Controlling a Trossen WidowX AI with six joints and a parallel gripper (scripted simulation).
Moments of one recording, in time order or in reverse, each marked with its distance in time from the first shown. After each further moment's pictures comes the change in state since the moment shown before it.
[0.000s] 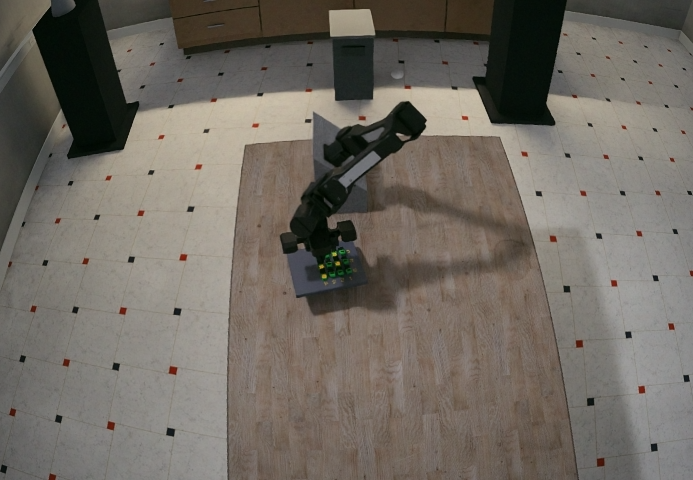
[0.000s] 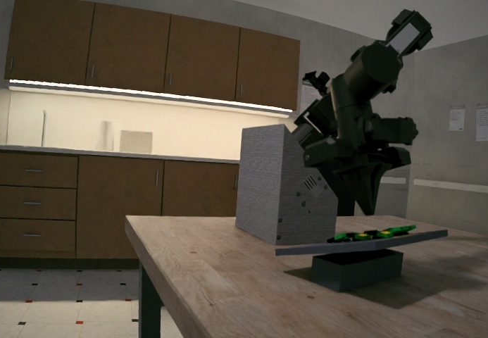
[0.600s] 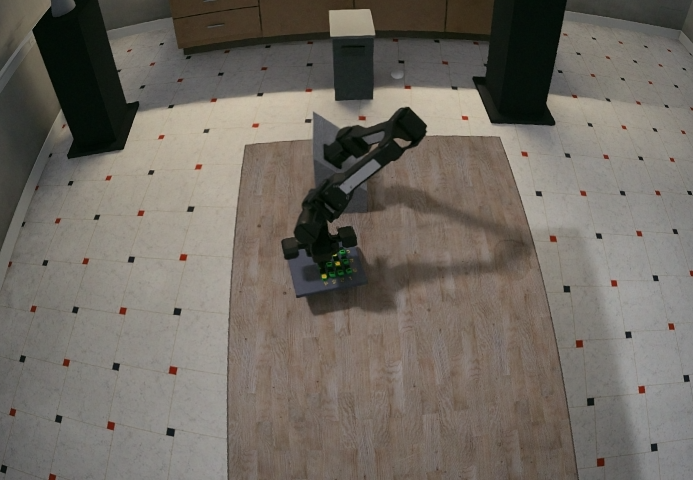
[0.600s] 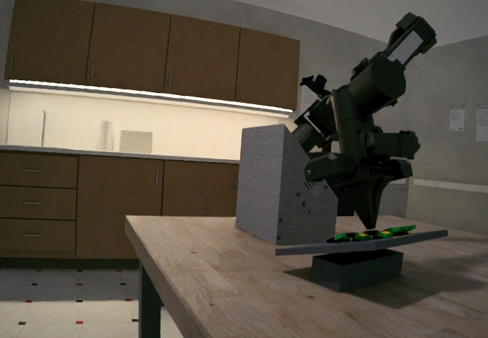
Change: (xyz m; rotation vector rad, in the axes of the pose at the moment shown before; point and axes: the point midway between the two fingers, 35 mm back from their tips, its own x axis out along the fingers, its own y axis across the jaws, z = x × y) arm 0.019 0.000 -0.001 0.002 0.001 0.001
